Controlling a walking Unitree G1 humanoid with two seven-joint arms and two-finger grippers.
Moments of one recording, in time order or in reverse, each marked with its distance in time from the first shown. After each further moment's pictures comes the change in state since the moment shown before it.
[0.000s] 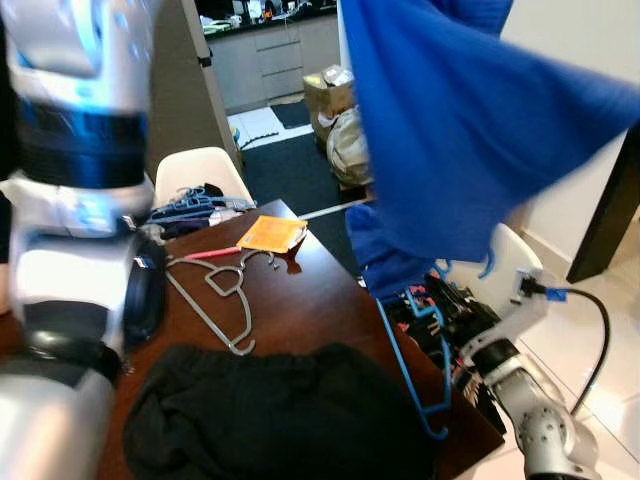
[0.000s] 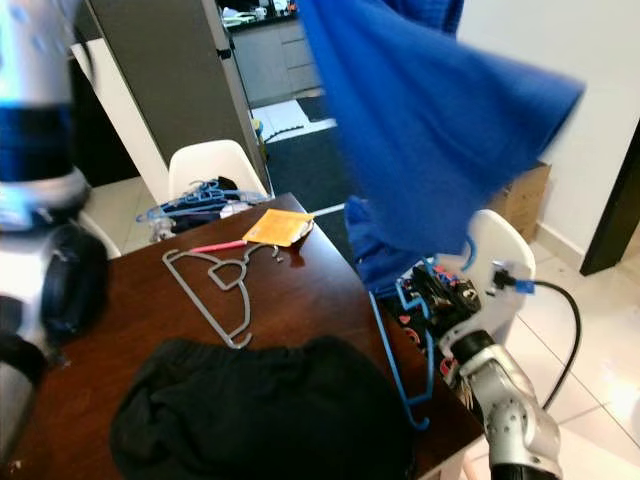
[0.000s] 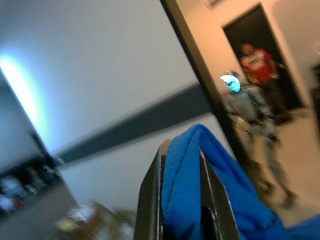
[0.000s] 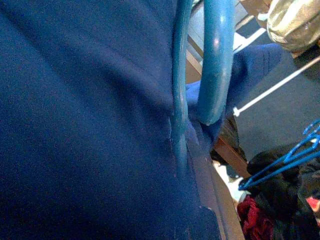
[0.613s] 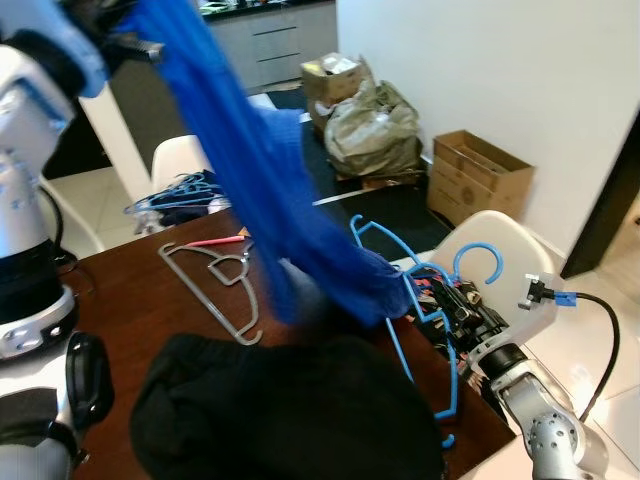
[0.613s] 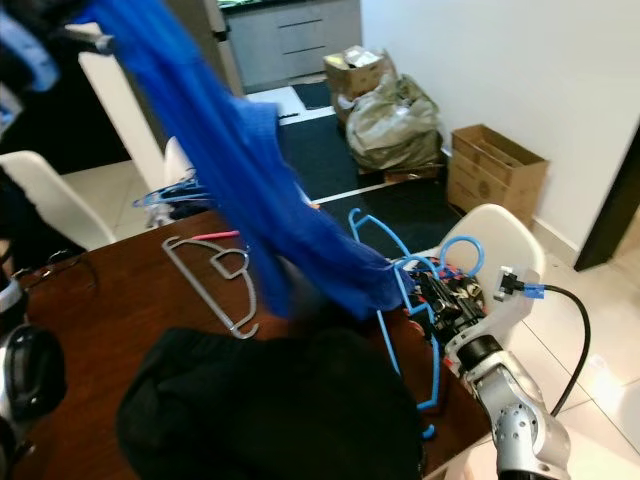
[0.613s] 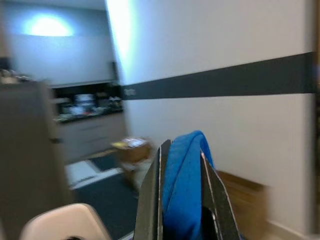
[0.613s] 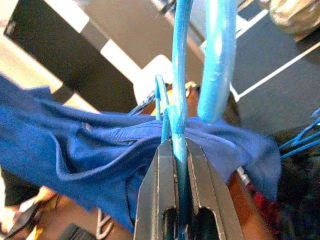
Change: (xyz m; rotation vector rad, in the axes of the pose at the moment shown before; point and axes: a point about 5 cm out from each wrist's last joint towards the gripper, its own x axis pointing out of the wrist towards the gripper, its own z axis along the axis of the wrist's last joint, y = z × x) left arm -0.130 0.060 -0.006 -0.091 0.116 0.262; right arm -0.004 -0.001 0.003 0.020 0.018 0.002
